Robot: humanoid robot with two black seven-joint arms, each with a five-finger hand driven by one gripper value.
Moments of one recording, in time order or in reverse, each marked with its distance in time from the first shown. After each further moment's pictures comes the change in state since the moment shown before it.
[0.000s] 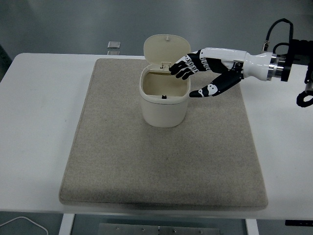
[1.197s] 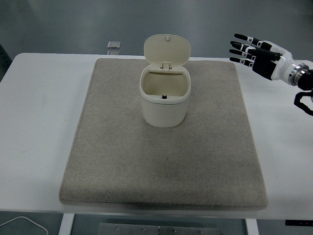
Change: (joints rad) left arm 0.000 0.000 0.000 0.000 0.000 0.000 0.000; right arm -0.135 0.051 0.028 -0.245 0.972 -0.427 -0.305
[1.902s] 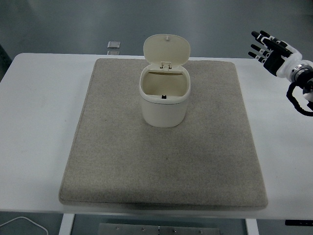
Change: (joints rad) left arm 0.000 0.000 0.000 0.000 0.000 0.000 0.000; right arm -0.035 0.106 0.089 -0.131 0.101 -0.186 0.035
